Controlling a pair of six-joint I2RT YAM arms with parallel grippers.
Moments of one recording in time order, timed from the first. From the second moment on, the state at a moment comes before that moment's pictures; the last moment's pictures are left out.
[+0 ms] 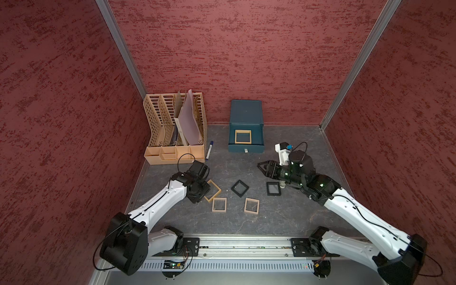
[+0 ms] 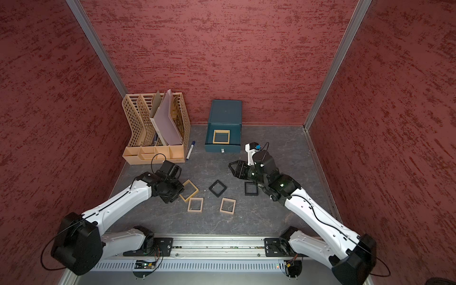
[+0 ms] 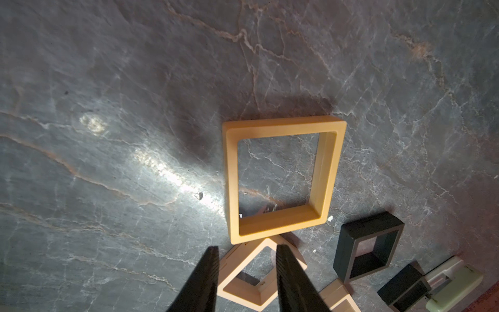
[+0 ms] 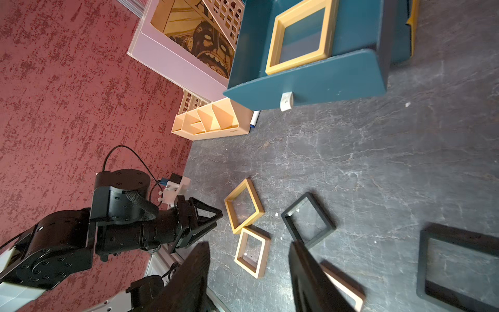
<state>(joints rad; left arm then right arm) -0.42 1.22 0.75 -0.82 0.04 -1.24 0.65 1.04 0.94 -0.38 -0.18 0.78</state>
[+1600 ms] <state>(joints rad) -0.43 1.35 0.68 -0.68 -0.01 -1.29 0.66 1.03 0.93 -0.36 -0.19 0.79</state>
